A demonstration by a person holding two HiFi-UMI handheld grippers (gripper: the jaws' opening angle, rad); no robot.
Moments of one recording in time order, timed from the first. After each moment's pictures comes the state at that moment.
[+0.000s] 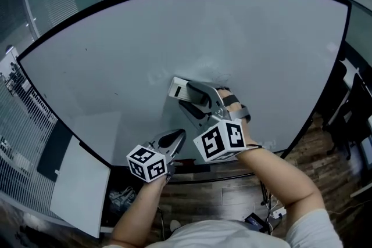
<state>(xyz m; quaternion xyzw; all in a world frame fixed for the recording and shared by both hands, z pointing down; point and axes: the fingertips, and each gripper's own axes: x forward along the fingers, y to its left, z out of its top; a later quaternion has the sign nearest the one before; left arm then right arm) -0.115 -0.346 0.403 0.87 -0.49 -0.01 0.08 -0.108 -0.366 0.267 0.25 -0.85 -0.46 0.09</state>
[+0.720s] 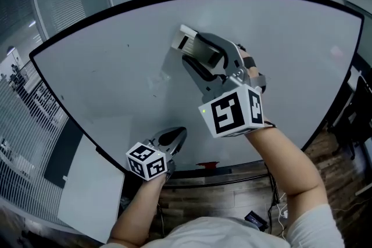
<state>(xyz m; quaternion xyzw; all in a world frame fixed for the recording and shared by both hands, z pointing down) -0.231 -0.321 0.374 0.87 -0.48 -0.01 0.06 -0.192 -0.335 0.114 0.33 -0.80 -0.50 -0.01</state>
